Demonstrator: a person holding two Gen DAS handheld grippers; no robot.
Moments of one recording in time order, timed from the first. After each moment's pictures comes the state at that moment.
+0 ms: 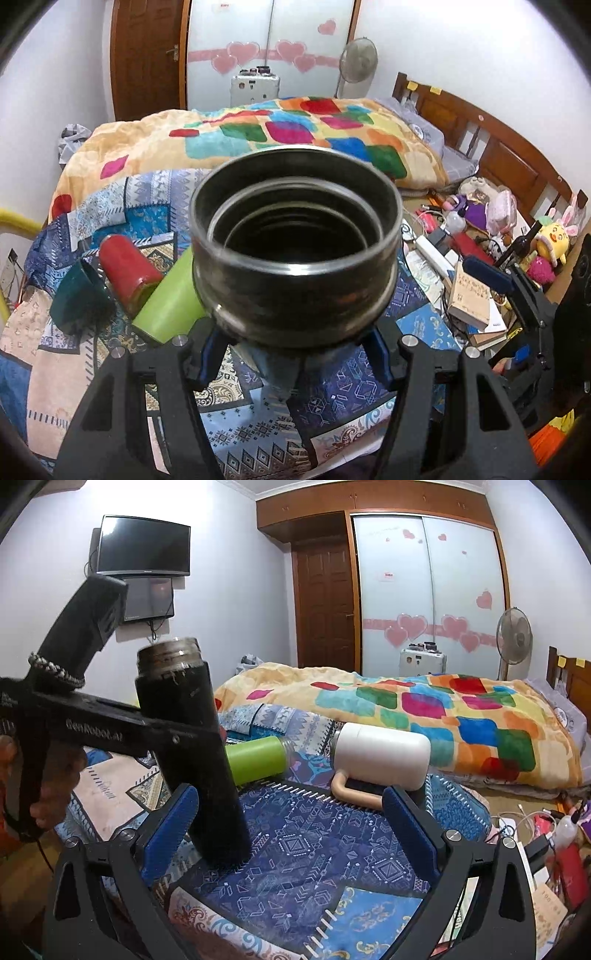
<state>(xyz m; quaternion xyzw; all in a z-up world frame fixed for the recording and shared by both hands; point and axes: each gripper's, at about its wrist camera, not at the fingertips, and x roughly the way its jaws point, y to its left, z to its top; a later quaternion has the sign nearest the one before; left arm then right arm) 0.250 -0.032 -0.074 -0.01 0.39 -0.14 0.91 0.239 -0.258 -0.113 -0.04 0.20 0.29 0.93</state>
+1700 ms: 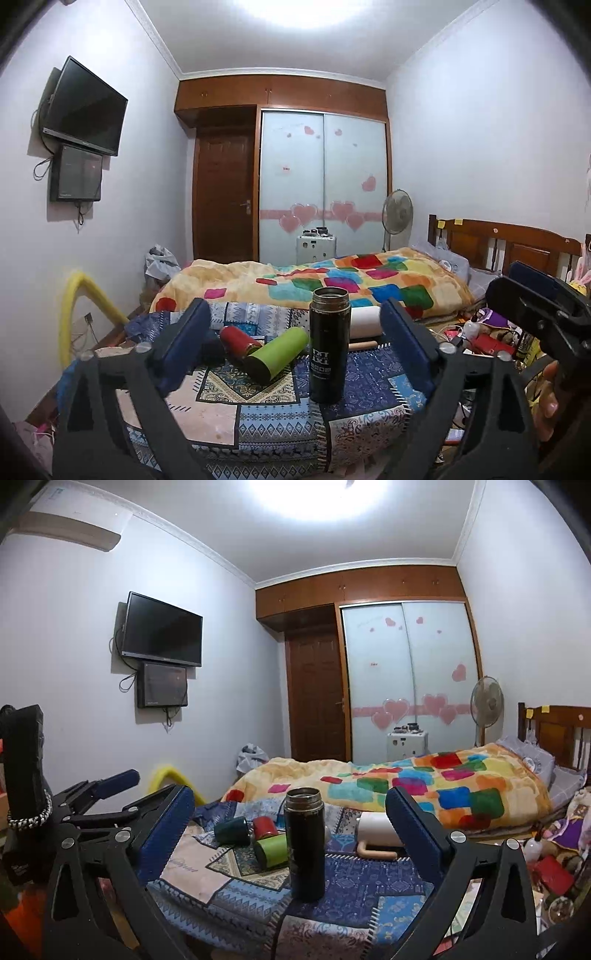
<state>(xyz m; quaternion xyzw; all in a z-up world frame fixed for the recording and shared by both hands) -0.007 0.000 0.010 -0.01 0.06 -0.01 1.00 0.061 -0.248 -0.015 0.02 0.04 0.26 0.97</state>
